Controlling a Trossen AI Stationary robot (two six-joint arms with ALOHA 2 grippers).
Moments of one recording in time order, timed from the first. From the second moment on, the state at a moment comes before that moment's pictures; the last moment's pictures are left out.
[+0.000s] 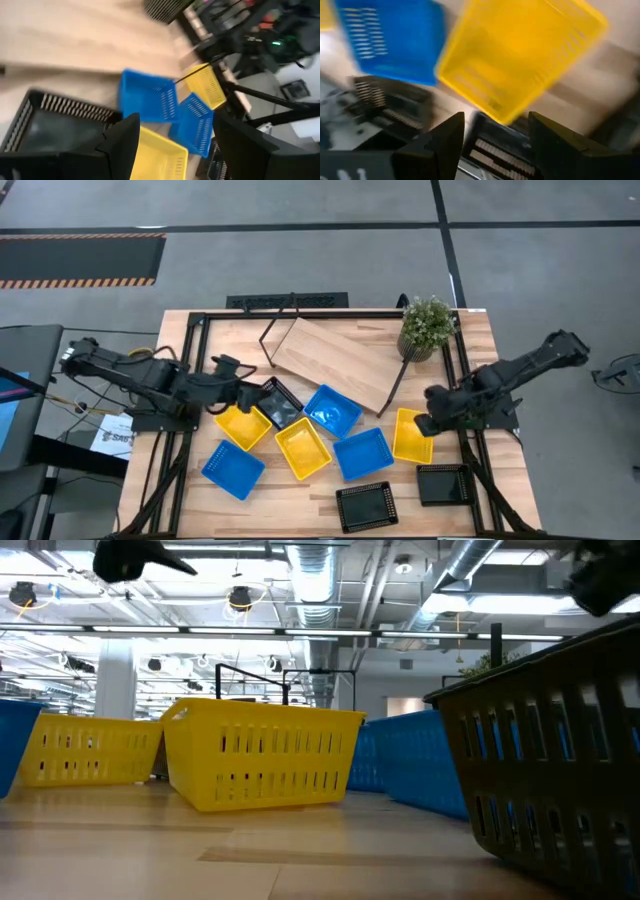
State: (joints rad) left arm -0.30 0.94 0.95 -0.64 -0.46 -1.21; right arm 0.43 0.90 0.81 -1.08 -0.15 1.69
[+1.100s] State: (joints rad) left arm -0.04 0.94 0.95 -0.36 -0.45 -1.08; right arm 0.65 1.09 0.61 -1.02 0.03 2.27
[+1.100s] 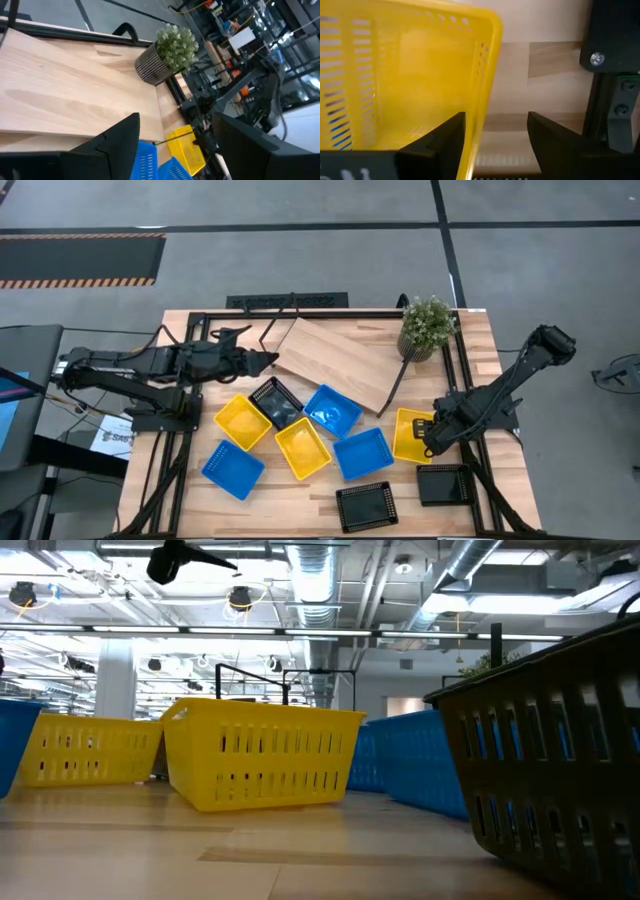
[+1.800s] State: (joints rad) left arm 0.08 0.93 0.95 -0.29 -0.42 -1.01; right arm 0.64 1.02 0.57 -0.99 0.03 2.33
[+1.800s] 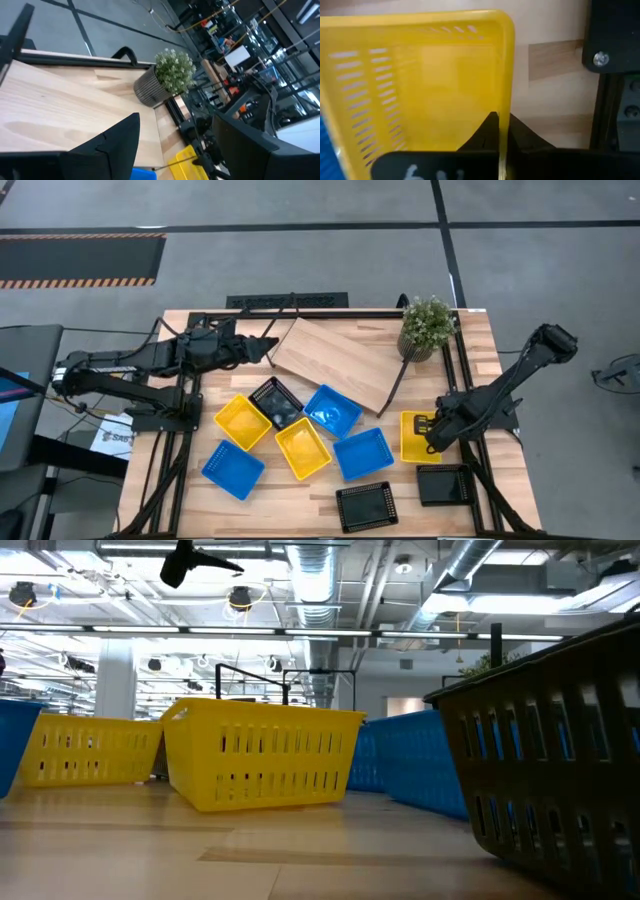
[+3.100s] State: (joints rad) left arm 0.29 0.75 0.95 -0.27 -0.22 -0.84; right arm -0.08 1.56 1.68 -0.79 0.29 1.23
